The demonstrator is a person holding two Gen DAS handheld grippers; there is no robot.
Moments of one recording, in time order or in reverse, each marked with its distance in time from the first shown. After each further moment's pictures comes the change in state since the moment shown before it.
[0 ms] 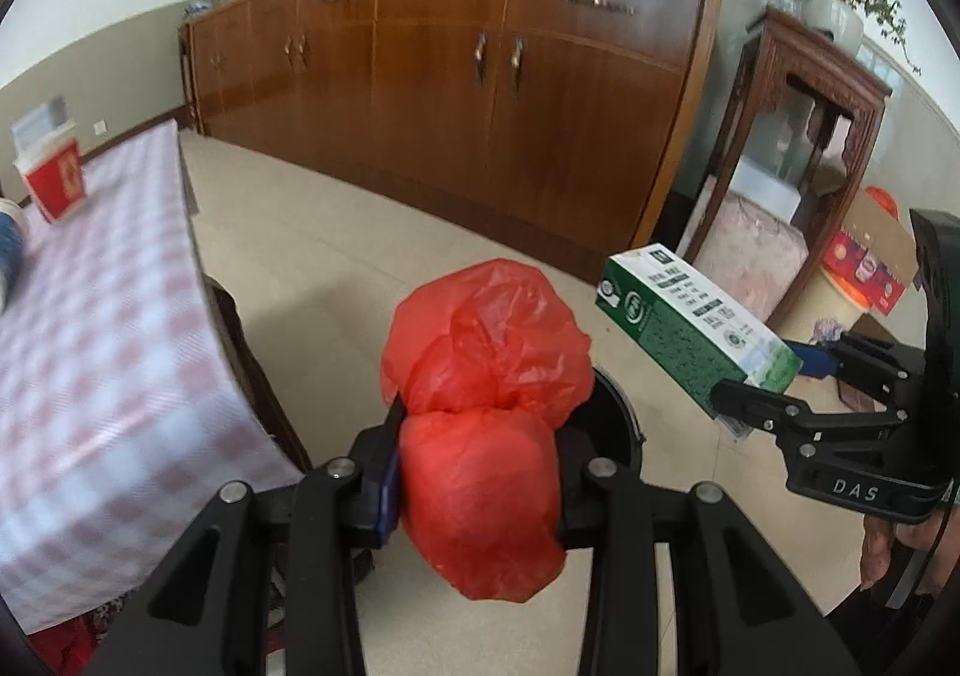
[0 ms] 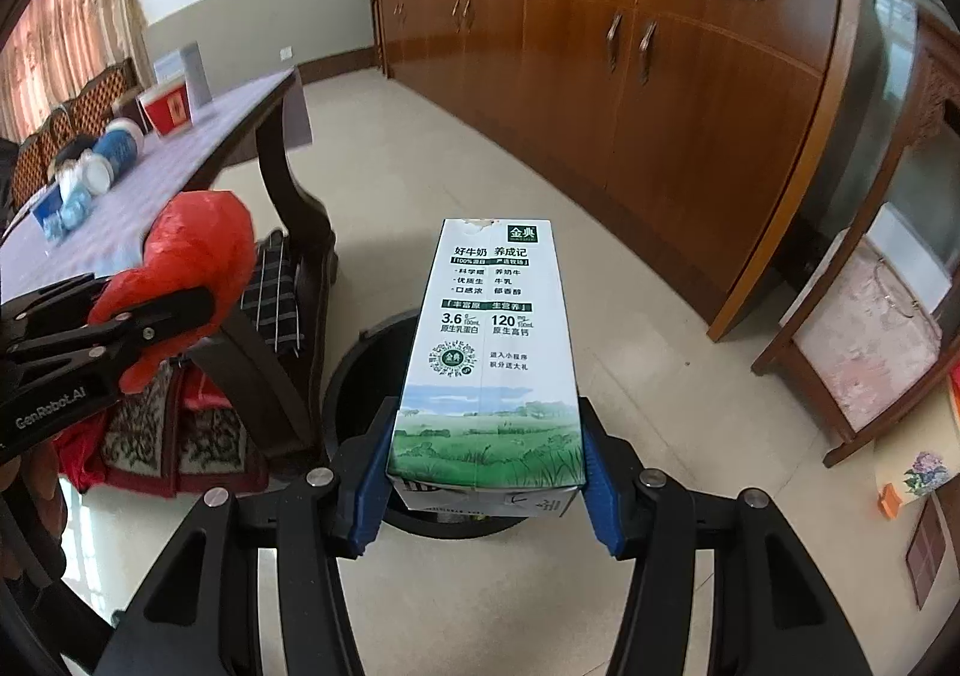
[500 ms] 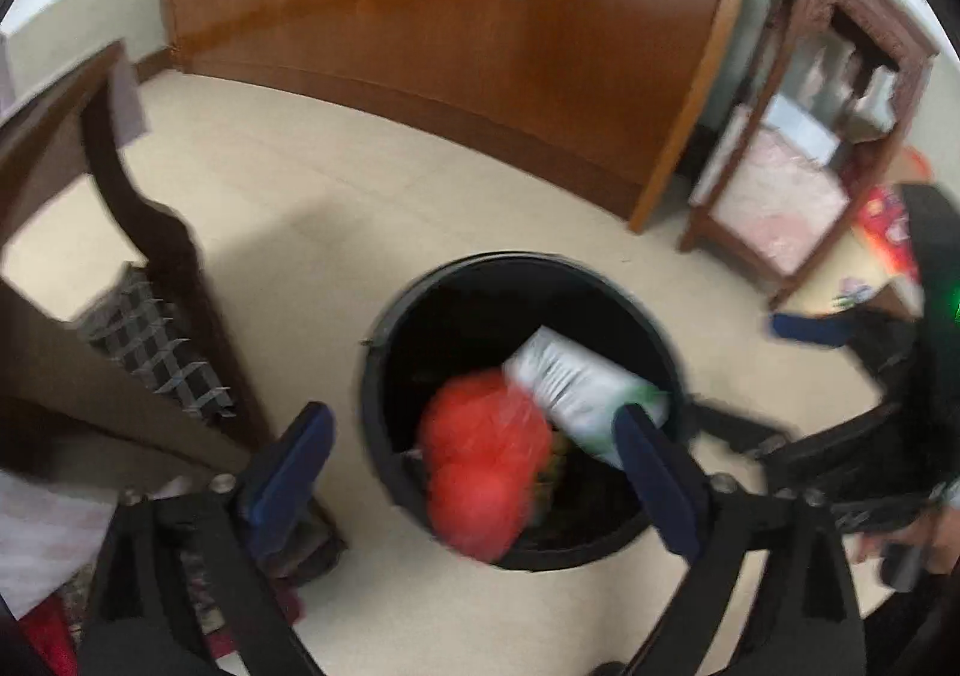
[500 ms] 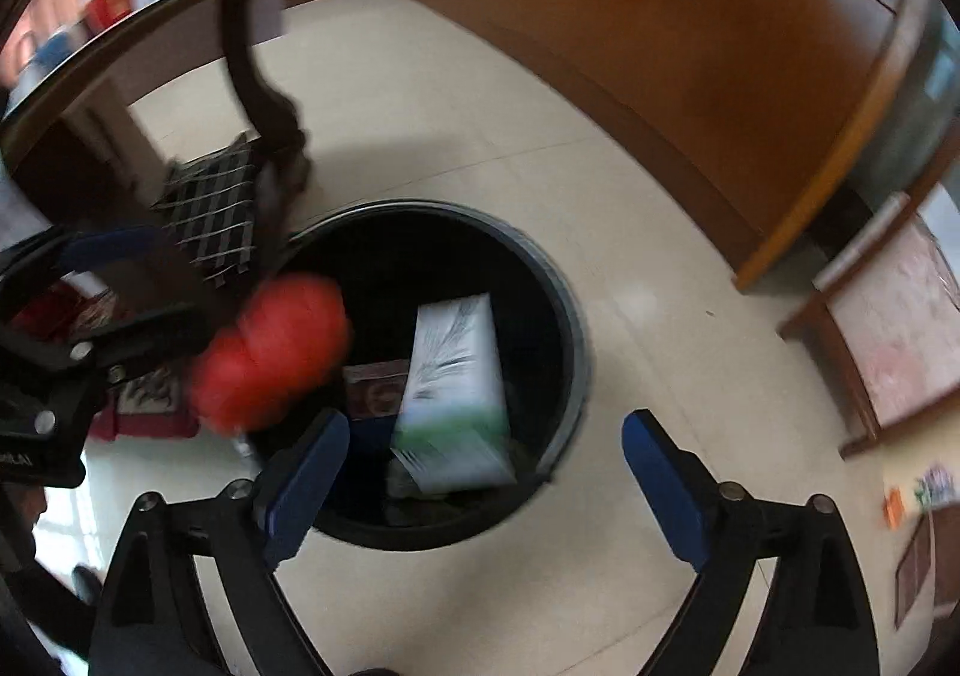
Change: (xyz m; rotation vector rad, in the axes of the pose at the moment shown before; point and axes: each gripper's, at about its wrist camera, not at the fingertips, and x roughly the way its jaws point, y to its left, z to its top) left arm 0.080 -0.011 -0.020 -0.009 0.155 0.038; right arm 0.102 -0.028 -0.017 -0.043 0.177 -0.027
